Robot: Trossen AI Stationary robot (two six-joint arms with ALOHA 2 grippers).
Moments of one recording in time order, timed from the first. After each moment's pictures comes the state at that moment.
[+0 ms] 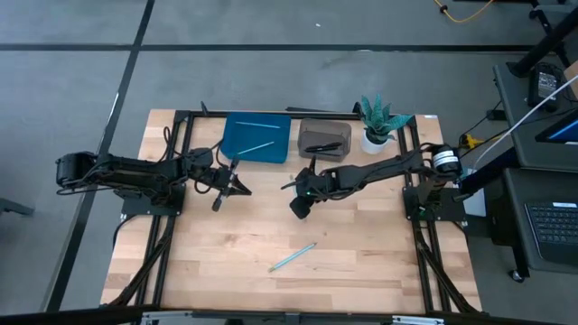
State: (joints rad) left arm 0.28 0.98 0.21 0.45 0.51 0.19; right arm 0.05 1.82 1.17 -0.40 0.15 0.75
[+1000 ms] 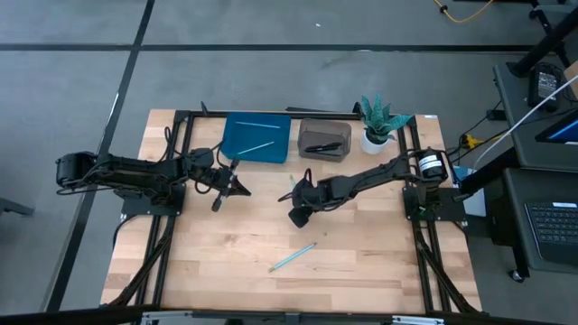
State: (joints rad) left arm 0.28 0.98 0.21 0.43 0.51 0.19; right arm 0.10 1.95 1.17 -0.38 0.14 0.83
